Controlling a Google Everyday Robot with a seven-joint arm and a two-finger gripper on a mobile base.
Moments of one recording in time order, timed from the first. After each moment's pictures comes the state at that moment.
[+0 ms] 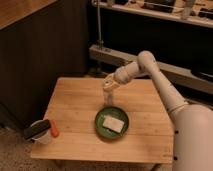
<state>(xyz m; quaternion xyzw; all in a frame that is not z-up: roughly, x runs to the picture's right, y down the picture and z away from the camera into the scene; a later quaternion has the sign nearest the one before) 0.006 -0.024 0.801 -0.29 -0.50 0.07 0.81</state>
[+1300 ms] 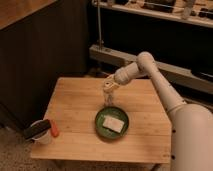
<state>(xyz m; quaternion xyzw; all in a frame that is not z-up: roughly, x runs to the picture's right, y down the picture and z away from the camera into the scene) 0.008 -0.021 0.804 -0.30 -0.49 0.07 0.81</state>
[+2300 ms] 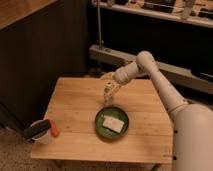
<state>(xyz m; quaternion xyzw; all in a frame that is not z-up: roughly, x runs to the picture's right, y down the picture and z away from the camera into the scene) 0.007 -0.020 0.802 -0.30 -0.48 0.07 0.82</state>
